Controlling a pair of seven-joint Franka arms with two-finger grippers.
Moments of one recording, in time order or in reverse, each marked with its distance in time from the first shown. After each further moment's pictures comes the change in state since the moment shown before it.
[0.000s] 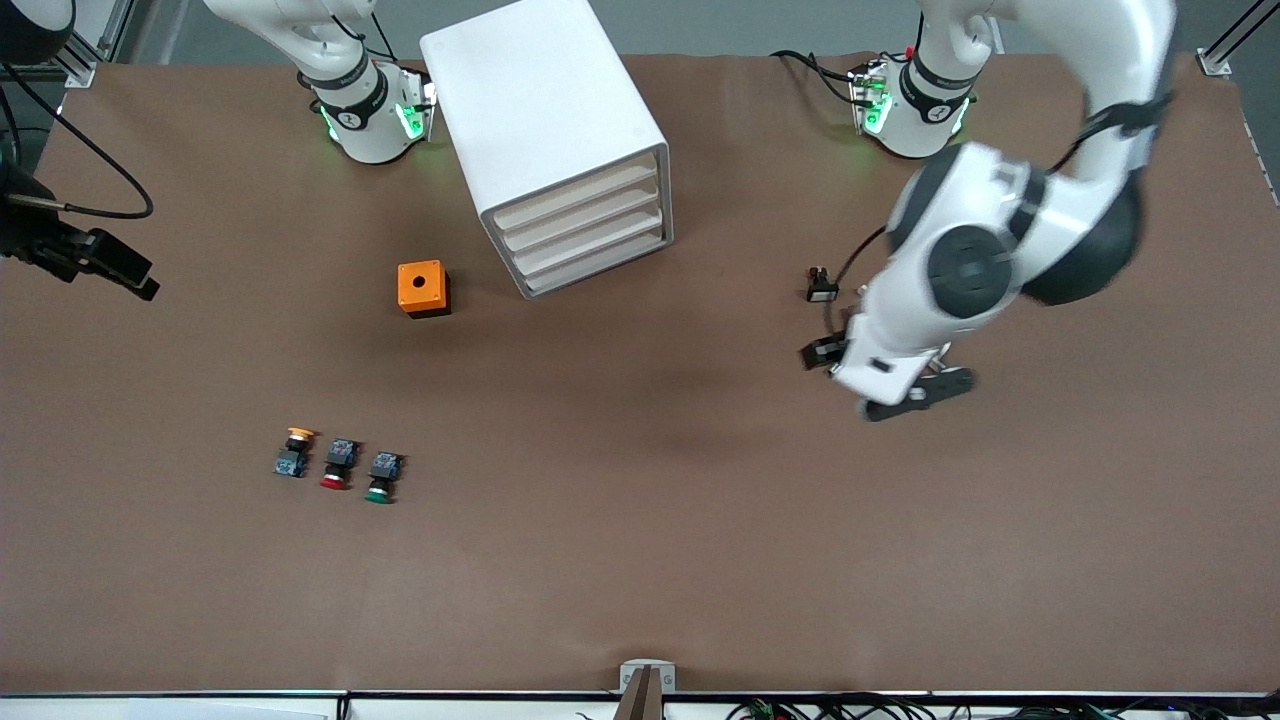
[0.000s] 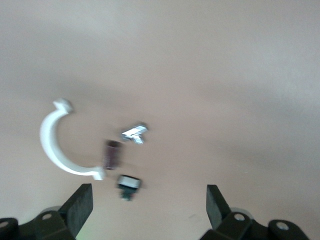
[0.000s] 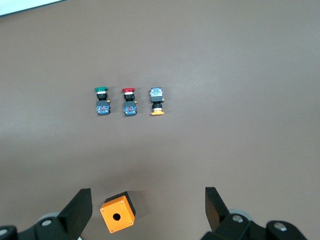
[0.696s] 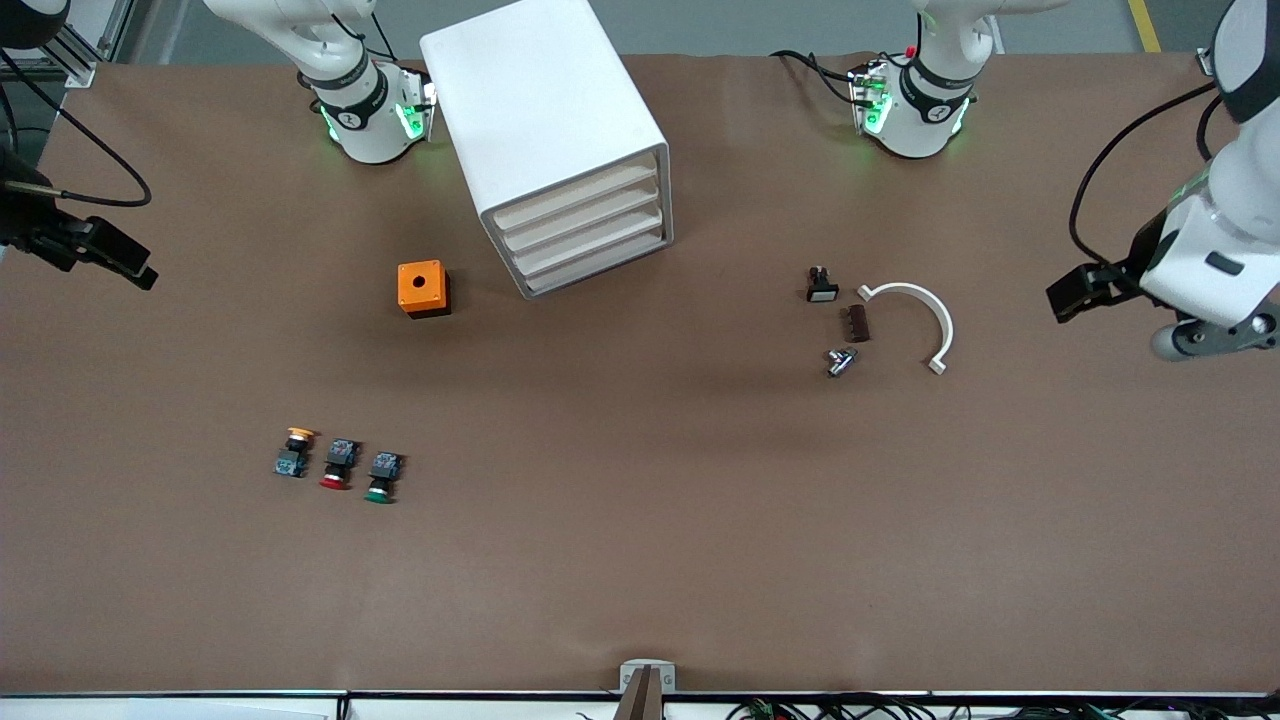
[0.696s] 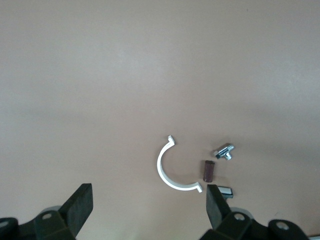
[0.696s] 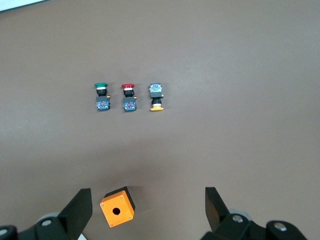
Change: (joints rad) left arm 0.217 -0.187 0.001 0.117 0.124 -0.187 0.413; right arm 0.000 -0.014 0.003 -0.003 0.000 -0.022 0.000
